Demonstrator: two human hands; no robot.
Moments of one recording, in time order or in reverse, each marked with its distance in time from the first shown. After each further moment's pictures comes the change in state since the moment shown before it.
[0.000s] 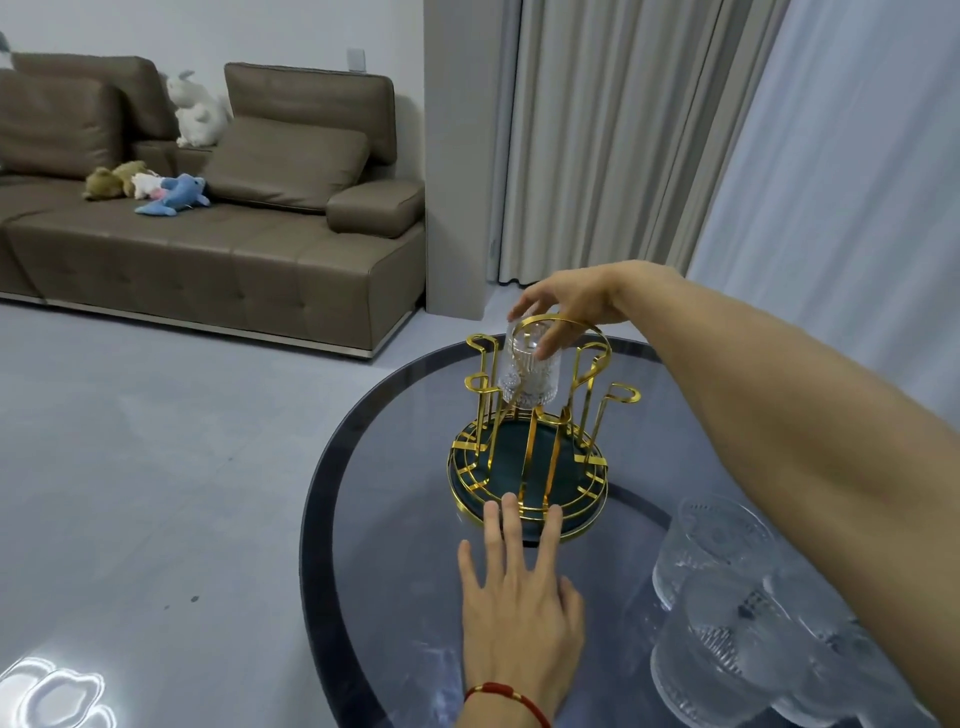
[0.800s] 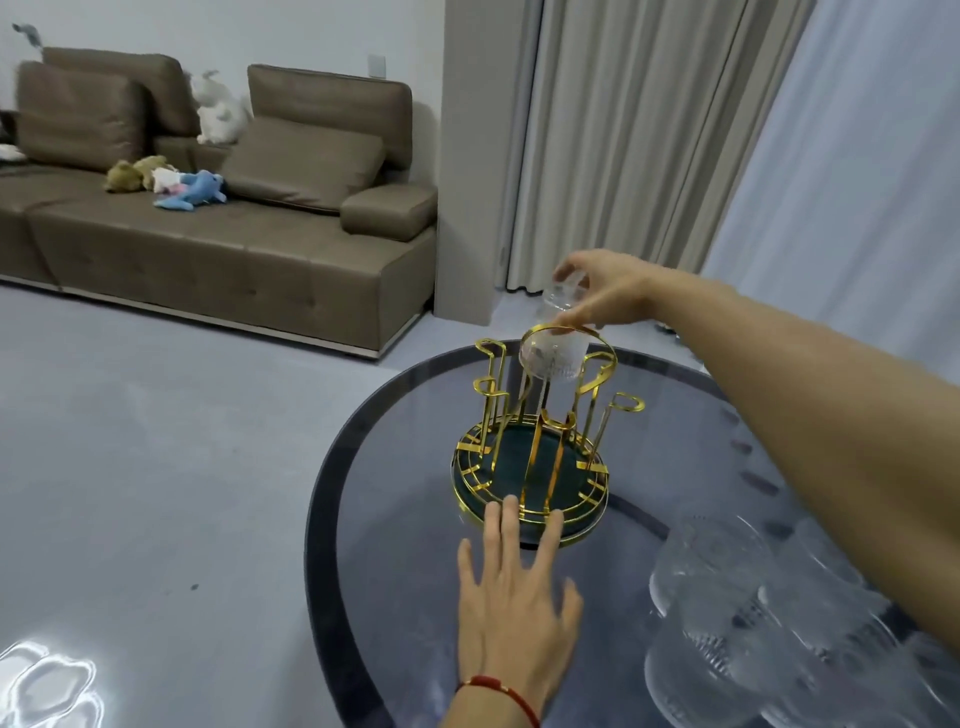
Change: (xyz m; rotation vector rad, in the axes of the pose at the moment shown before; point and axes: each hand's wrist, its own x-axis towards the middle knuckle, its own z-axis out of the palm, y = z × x) left_hand 0.004 -0.001 -0.003 -0.018 -0.014 -0.018; right_hand -0.036 -0.002 -0.012 -0.124 0.353 -0.030
